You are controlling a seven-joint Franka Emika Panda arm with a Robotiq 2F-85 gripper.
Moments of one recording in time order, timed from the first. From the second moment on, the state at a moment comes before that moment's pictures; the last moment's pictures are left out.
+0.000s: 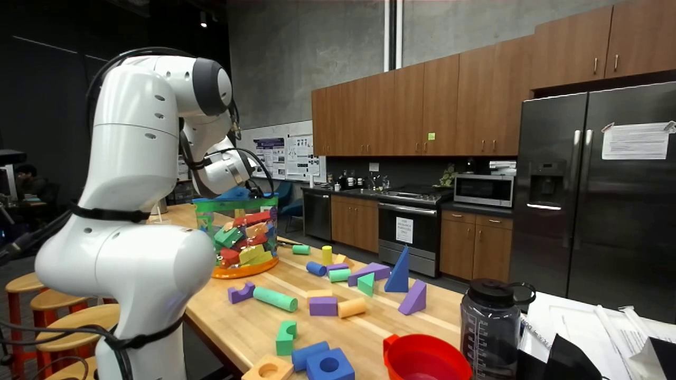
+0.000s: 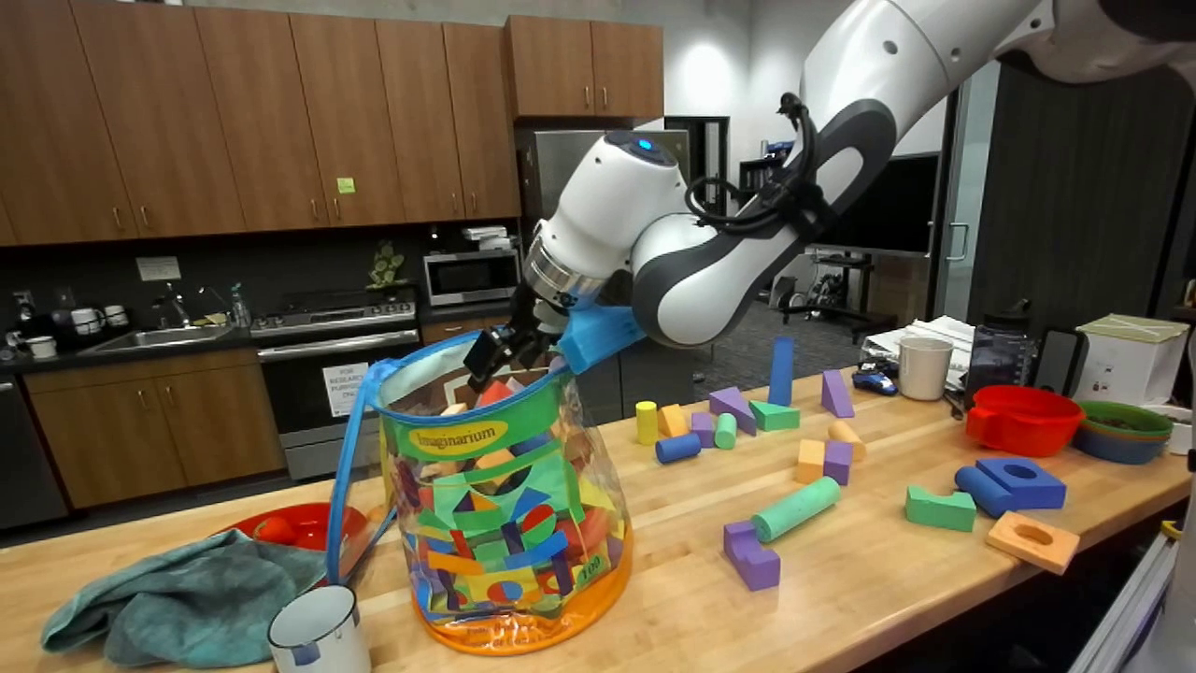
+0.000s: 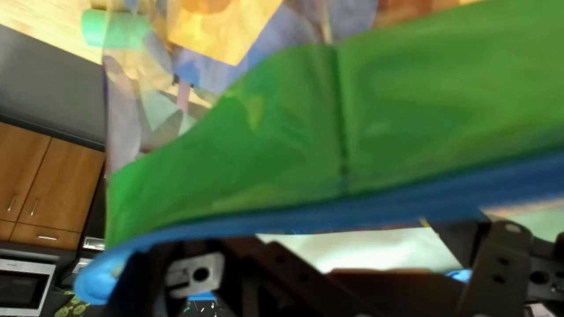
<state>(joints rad) 0.40 0.22 0.17 -2.01 -0.63 2.93 0.71</state>
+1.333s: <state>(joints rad) 0.41 0.16 0.12 -1.90 -0.70 2.98 0.81</state>
